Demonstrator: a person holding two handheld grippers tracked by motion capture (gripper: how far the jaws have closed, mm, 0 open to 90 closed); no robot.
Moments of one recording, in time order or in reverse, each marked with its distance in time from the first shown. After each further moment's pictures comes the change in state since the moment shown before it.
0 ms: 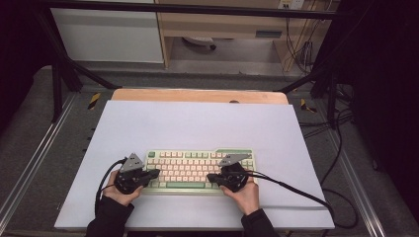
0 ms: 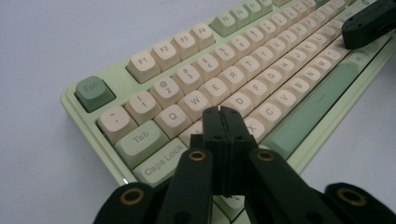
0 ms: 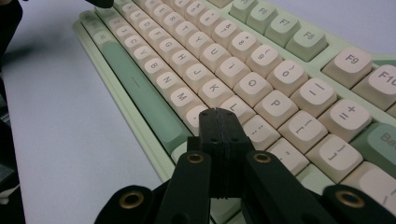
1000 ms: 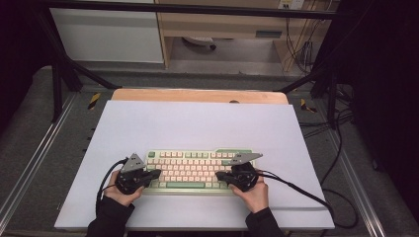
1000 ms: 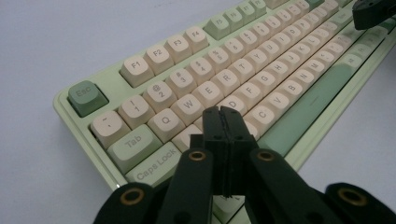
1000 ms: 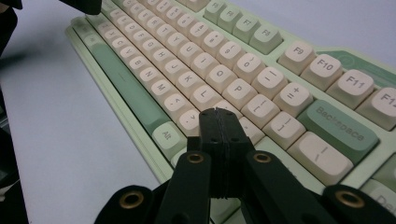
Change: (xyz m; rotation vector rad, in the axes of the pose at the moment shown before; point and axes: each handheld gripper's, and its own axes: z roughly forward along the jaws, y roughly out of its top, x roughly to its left) left arm -0.003 0.002 0.000 -0.007 -0.009 0.006; right arm -0.011 -0.008 -0.025 -0.027 -0.034 0.025
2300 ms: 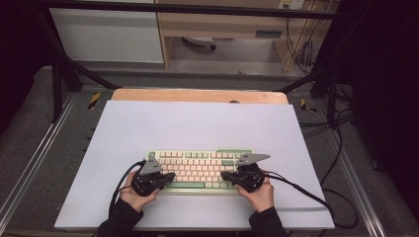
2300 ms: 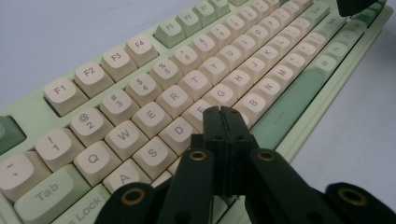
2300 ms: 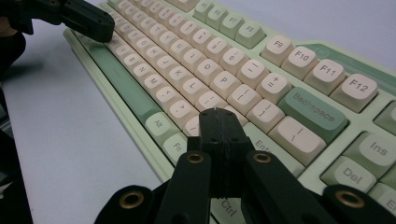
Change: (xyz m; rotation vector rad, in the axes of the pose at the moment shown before) left arm -0.029 0.011 0.028 0.033 -0.037 0.050; right arm -0.006 -0.006 -0.012 -0.016 -0.009 0.014
